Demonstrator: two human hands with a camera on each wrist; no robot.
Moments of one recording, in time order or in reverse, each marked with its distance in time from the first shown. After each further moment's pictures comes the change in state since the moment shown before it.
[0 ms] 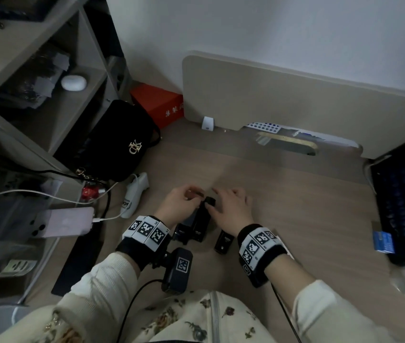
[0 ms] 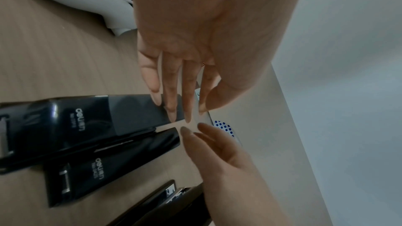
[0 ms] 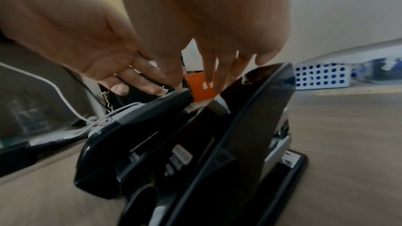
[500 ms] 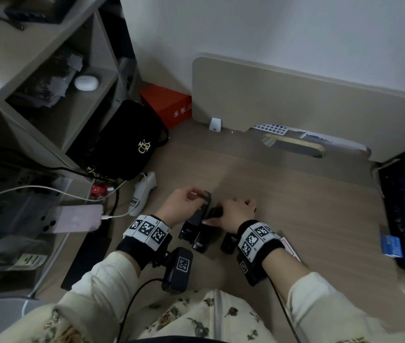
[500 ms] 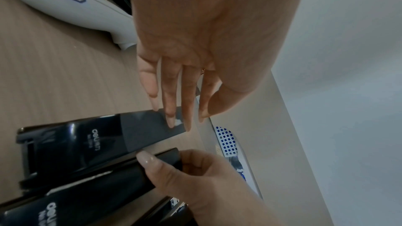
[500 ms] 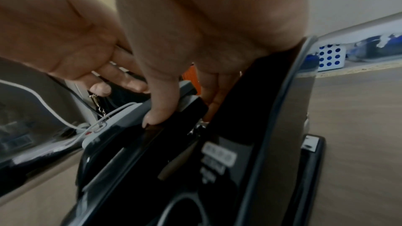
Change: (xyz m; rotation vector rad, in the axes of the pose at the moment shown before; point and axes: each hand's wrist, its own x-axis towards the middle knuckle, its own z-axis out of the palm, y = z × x) left_hand -0.001 -0.013 -0.011 0.046 -0.005 0.002; right_hand 0.007 -0.013 0.001 -0.242 -0.304 0.098
